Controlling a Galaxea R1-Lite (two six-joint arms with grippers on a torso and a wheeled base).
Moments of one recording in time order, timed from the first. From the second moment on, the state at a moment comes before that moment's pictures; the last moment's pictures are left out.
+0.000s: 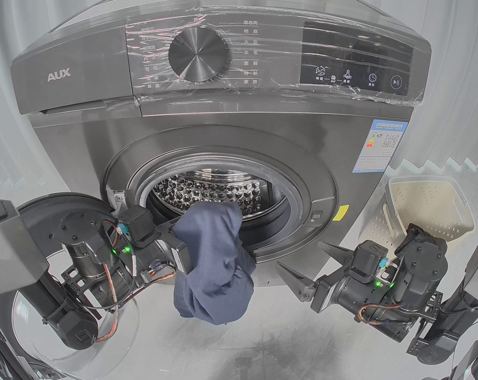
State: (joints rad) left arm -0.53 1.91 -0.40 -1.55 -0.12 -0.08; right arm 0.80 1.89 -0.29 -1.54 -0.18 0.21
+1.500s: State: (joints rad) left arm -0.43 2.69 -1.83 -1.09 0.01 -0.13; right arm 0.90 1.86 -0.26 -1.54 -0.18 0.21
